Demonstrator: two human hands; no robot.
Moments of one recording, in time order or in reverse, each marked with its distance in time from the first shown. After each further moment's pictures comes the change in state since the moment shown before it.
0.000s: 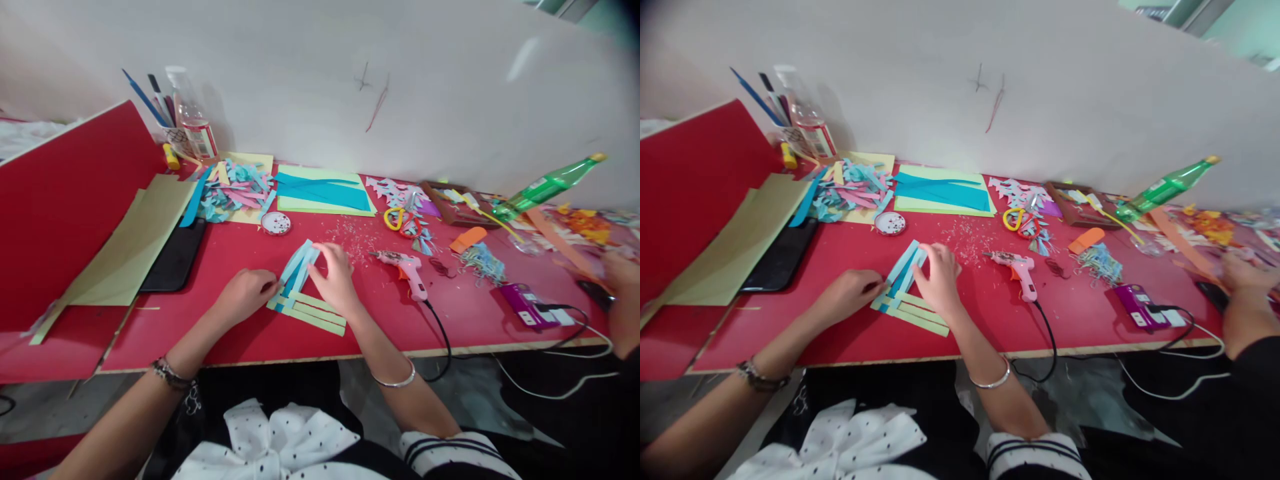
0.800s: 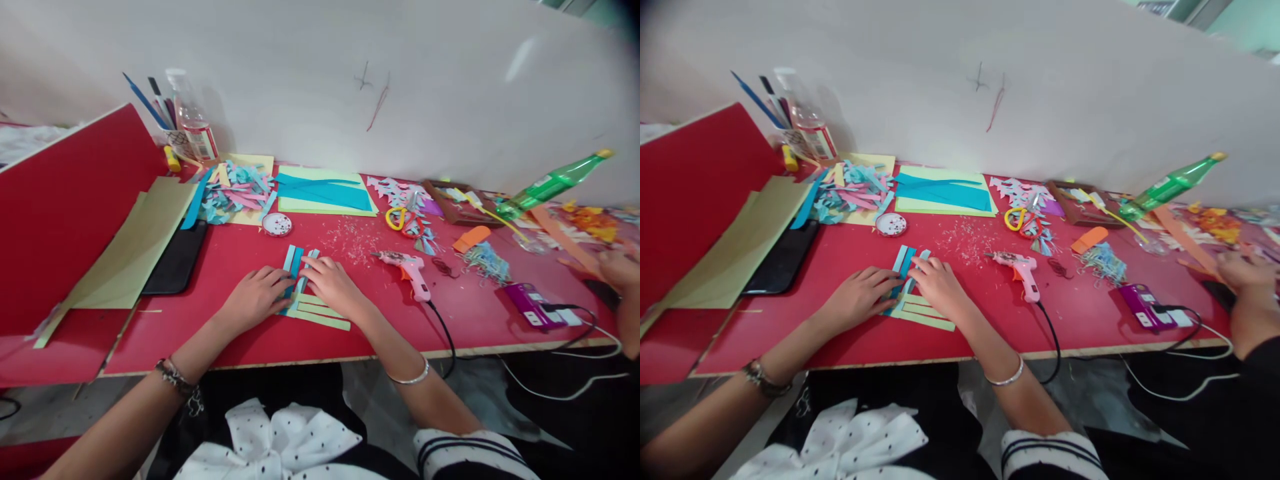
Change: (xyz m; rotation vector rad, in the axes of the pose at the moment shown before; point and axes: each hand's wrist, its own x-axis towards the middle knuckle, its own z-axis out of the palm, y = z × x) left_hand -0.003 0.000 0.011 0.330 0.072 0.283; right_hand 0.002 0.016 -0.001 -0.454 -0.357 -0.506
